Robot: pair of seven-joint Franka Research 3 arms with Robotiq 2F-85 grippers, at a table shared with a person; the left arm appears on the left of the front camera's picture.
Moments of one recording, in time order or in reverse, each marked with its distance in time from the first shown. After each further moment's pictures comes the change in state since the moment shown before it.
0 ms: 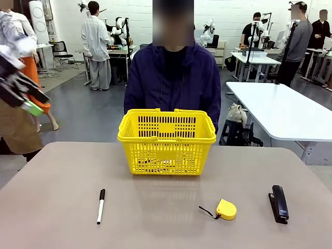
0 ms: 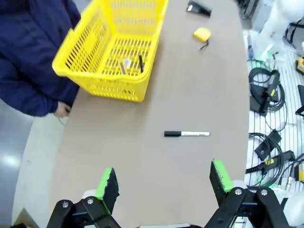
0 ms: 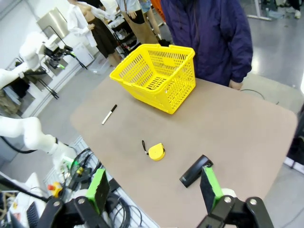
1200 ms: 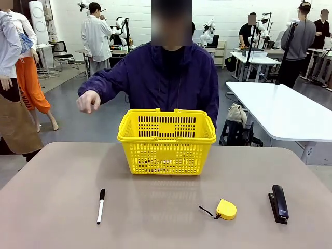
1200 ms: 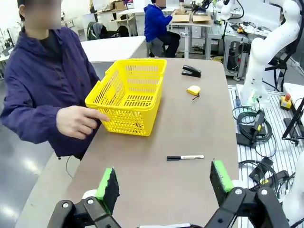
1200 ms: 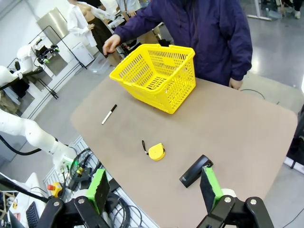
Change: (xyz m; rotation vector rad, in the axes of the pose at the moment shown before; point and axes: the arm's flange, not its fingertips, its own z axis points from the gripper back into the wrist) left arm -0.124 0.010 0.120 -0.011 -0.417 -0.019; right arm 0.000 0.000 0.000 0.000 0.000 0.000
